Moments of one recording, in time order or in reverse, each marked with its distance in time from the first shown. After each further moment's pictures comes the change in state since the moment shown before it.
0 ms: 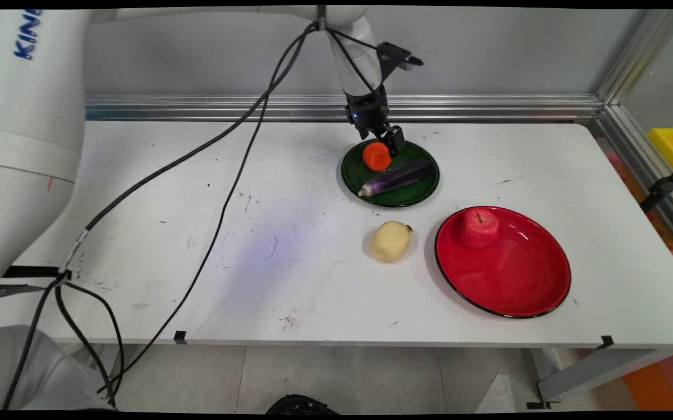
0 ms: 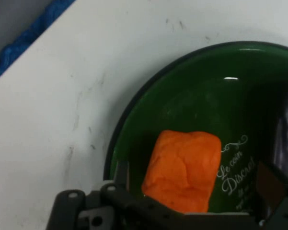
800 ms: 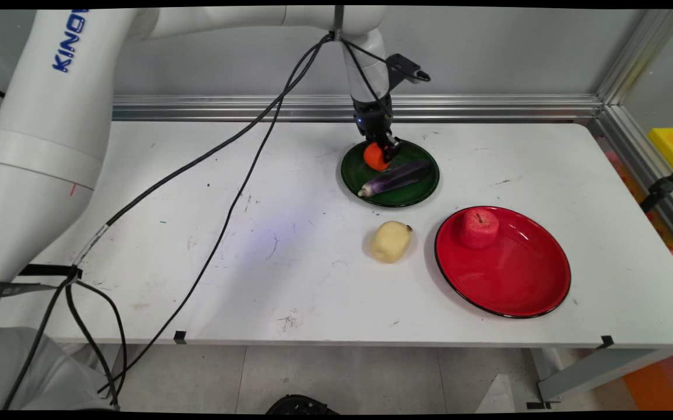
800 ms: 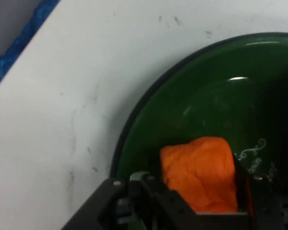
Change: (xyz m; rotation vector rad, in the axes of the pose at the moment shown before) arm 0.016 0.000 0.026 0.014 -0.047 0.121
